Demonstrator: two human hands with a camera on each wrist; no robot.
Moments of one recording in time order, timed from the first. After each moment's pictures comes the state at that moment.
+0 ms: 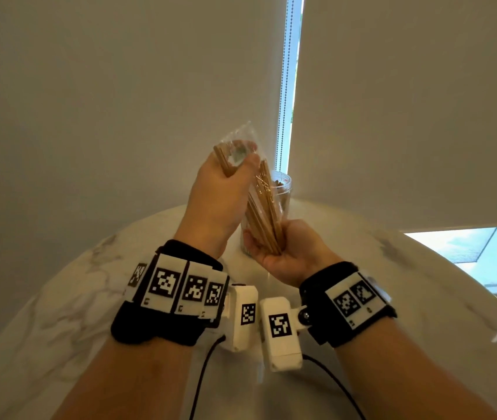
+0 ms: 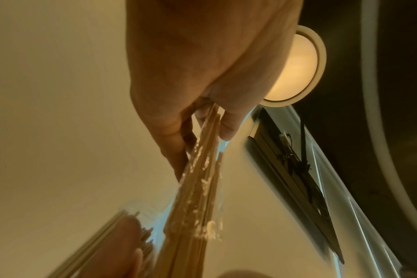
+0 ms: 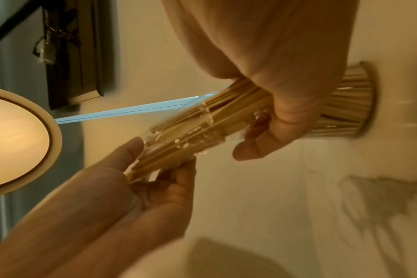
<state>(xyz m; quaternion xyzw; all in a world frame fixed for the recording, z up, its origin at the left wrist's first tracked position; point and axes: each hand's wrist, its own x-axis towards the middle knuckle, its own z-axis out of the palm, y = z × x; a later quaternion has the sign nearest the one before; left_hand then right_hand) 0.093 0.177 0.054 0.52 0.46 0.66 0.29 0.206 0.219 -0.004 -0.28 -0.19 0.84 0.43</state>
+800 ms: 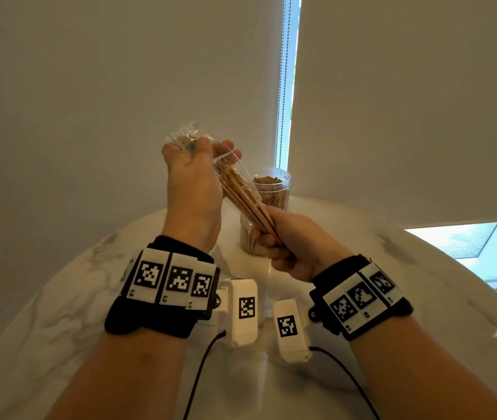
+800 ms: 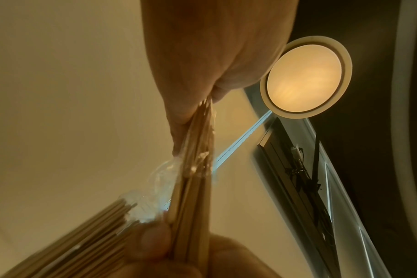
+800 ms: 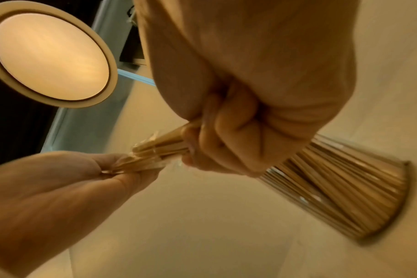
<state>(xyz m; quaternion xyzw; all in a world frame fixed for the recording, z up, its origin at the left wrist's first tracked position) 0.086 0.176 0.064 0.38 0.38 0.77 0.34 0.218 0.212 0.007 -0.43 -0.51 0.68 0.32</state>
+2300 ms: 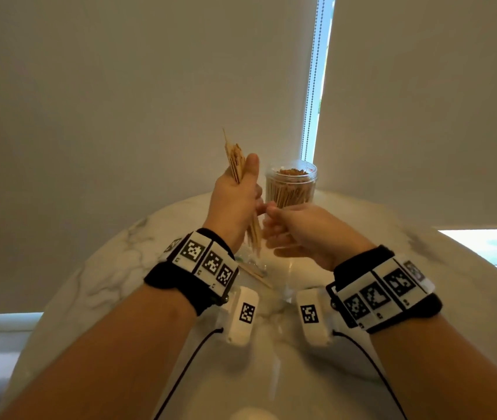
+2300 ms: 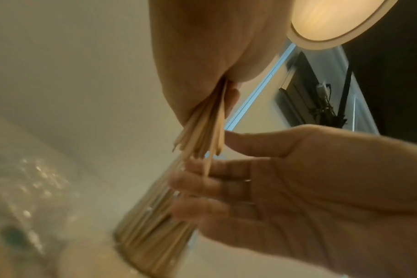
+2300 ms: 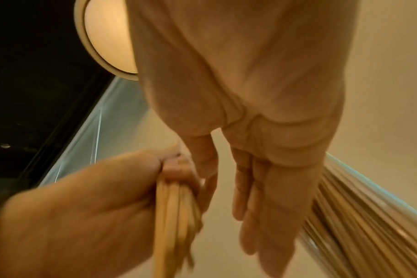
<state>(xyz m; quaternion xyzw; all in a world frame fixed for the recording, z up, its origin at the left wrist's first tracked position) 0.077 0.190 0.019 0.44 0.46 0.67 0.38 0.204 0.194 0.018 -0.47 -0.60 0.57 0.30</state>
